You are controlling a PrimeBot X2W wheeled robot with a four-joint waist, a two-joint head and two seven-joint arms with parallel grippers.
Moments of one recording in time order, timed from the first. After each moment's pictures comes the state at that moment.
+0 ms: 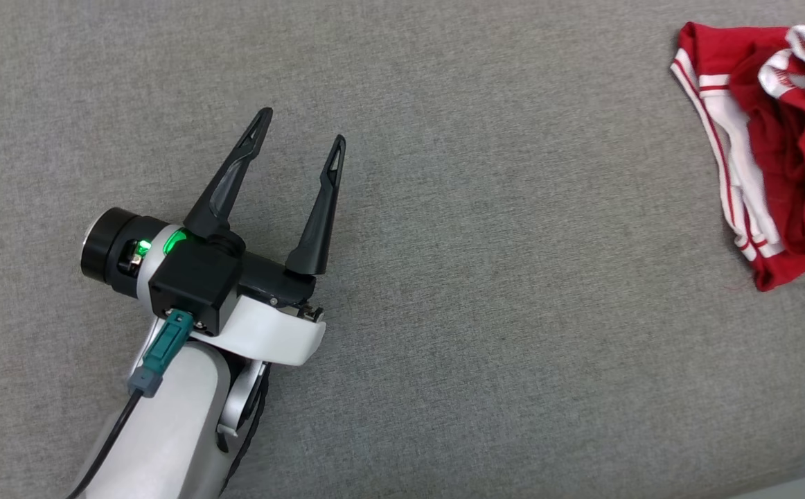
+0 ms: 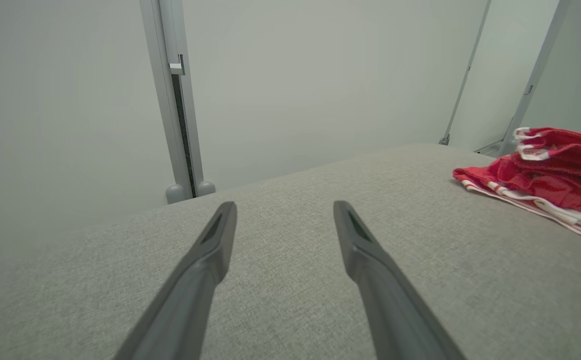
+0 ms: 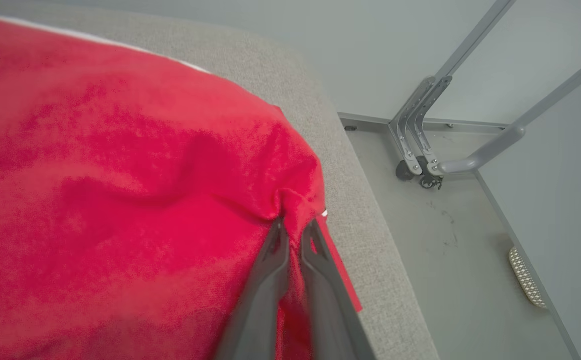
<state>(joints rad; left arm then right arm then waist) -0.41 0.17 -0.37 -0.04 -0.15 0.04 -0.18 -0.53 -0.67 0.07 0.54 0.47 0.13 0.04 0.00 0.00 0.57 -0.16</state>
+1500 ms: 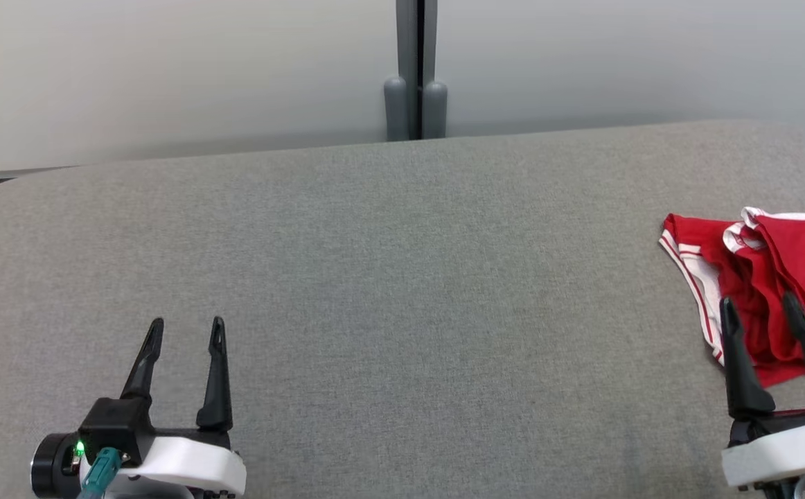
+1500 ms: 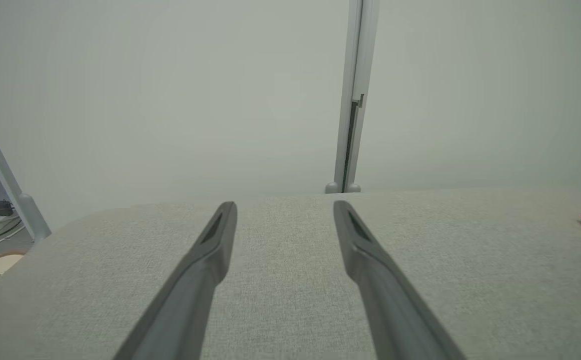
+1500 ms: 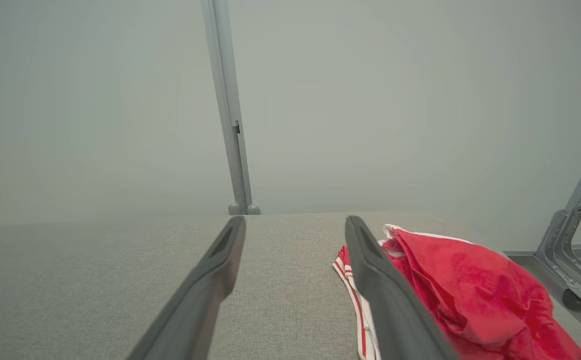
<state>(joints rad) -0.04 0.20 -0.23 0.07 -0.30 0.18 -0.23 0.04 -0.14 -0.06 -0.13 0.22 0.13 0.02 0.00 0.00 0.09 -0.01</state>
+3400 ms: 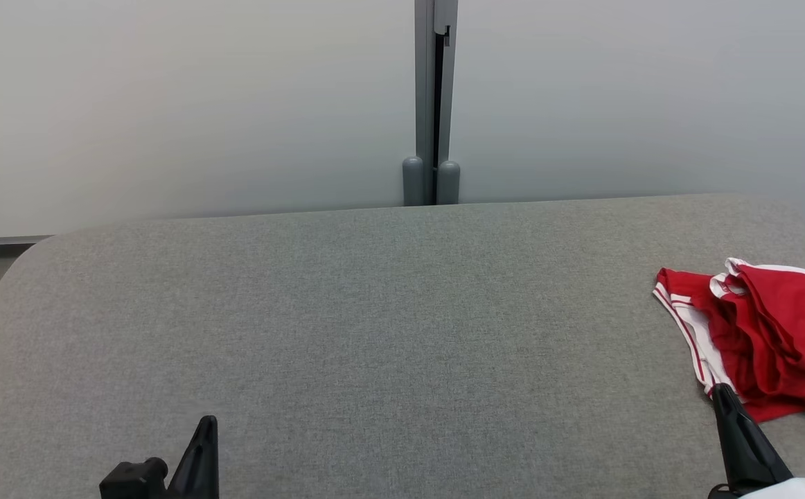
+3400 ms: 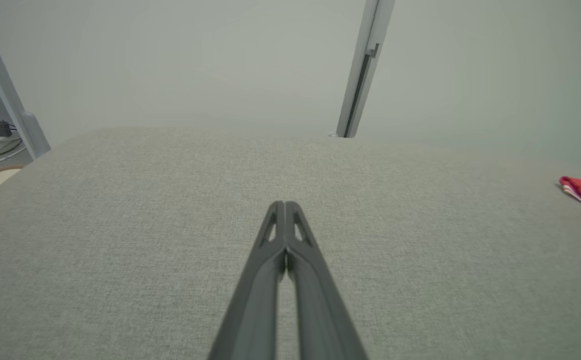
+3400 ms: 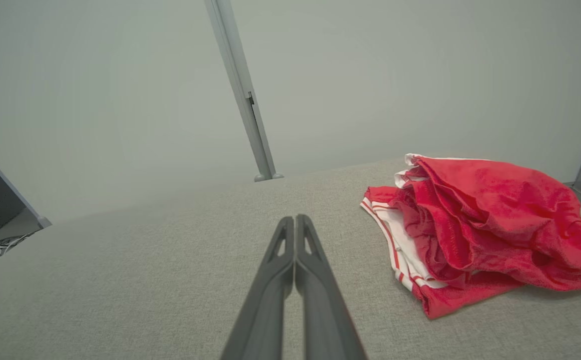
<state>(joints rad) 0.11 0.20 -0.27 0.18 -0.42 0.17 -0.17 0.21 -0.09 -0.04 -0.09 0.32 0.13 0.09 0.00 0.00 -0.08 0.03</state>
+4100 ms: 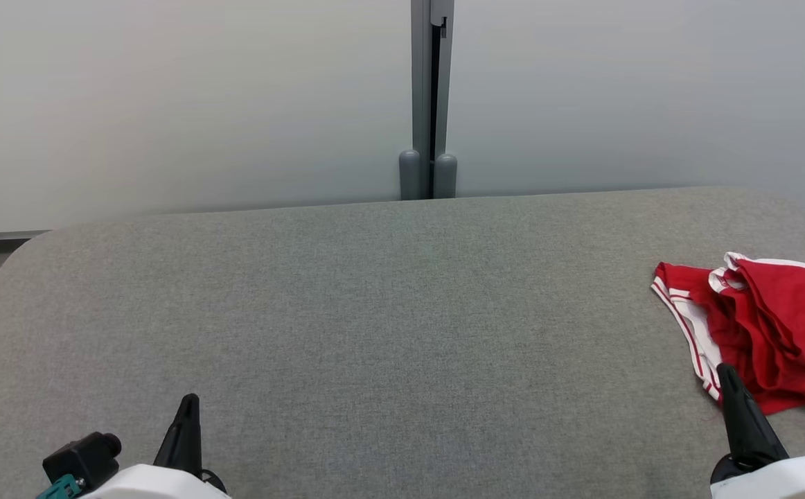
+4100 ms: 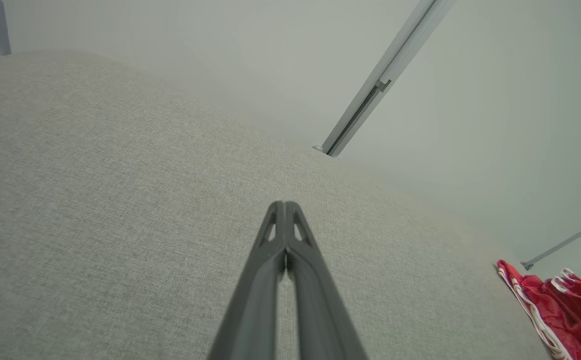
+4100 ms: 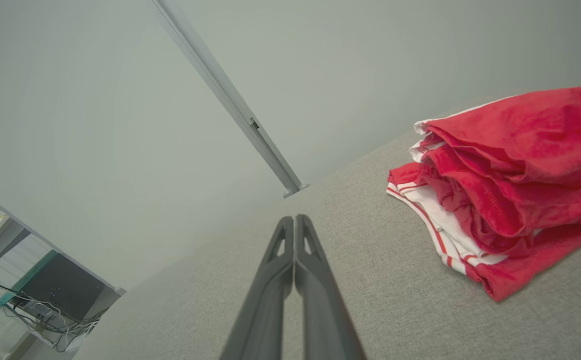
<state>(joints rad) 0.05 0.17 -0.17 0.20 -0.75 0.09 -0.10 0.12 -0.08 -0.06 0.00 0.67 0.13 0.09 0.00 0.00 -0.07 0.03</state>
